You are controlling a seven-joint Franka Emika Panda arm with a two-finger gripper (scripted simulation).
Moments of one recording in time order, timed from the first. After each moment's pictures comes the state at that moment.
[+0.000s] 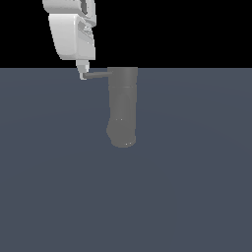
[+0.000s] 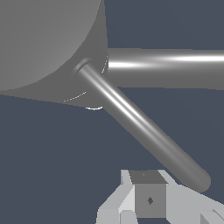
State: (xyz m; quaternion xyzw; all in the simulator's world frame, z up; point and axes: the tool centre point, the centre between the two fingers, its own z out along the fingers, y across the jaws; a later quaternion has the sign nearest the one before) arm -0.028 0.114 0.269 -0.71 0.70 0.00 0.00
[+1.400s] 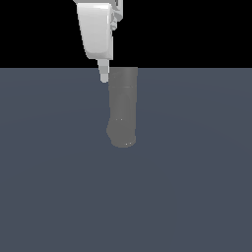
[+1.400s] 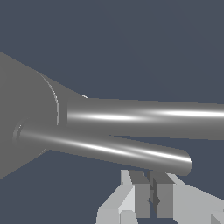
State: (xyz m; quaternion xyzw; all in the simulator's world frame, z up) arm -0.073 0.050 0.269 -0.72 0.69 0.00 0.00
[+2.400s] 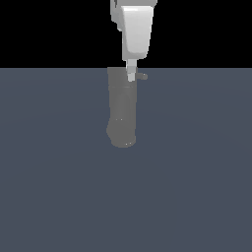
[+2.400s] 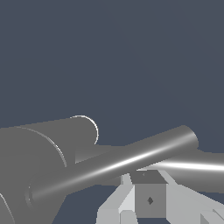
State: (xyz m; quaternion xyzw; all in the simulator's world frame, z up) arm -0.061 -0.012 0.269 -0.73 0.68 0.00 0.00
